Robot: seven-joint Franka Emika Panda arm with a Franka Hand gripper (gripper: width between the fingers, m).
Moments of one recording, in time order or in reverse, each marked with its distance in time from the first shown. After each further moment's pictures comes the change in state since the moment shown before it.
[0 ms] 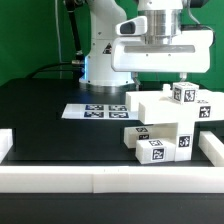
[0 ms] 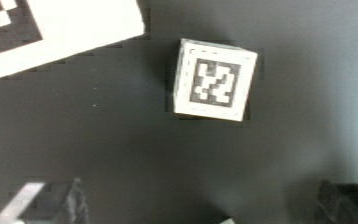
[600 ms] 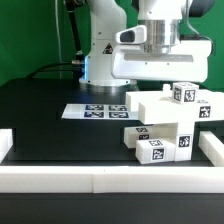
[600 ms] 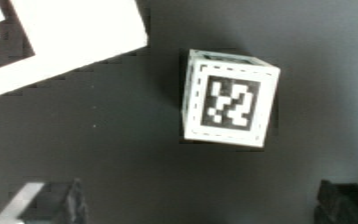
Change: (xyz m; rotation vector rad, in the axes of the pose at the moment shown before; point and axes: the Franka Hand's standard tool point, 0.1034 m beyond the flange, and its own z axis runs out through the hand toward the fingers) arm -0.005 0.003 0.021 -0.023 0.012 0.024
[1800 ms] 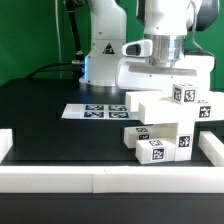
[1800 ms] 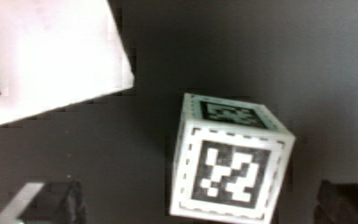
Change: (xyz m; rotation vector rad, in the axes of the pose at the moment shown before) arm -0.012 -0.006 0.027 -0.036 -0.013 -0.025
